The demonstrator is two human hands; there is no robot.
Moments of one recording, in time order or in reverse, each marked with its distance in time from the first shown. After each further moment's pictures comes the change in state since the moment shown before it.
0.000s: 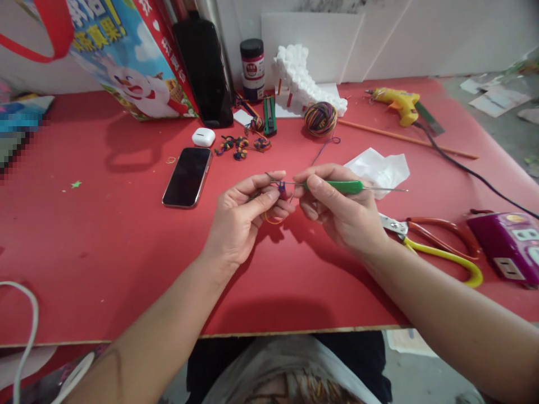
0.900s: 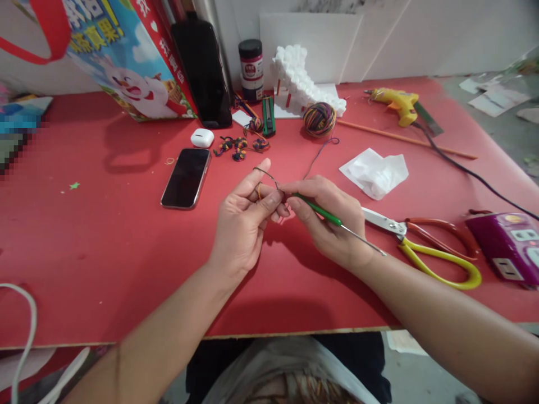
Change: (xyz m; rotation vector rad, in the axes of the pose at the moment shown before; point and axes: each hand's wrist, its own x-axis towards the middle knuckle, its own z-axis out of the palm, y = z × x) left_hand -0.001 -0.012 0.005 -0.148 -0.040 0.127; right_hand -0.007 0.007 0.003 -0.703 -0.119 -0.660
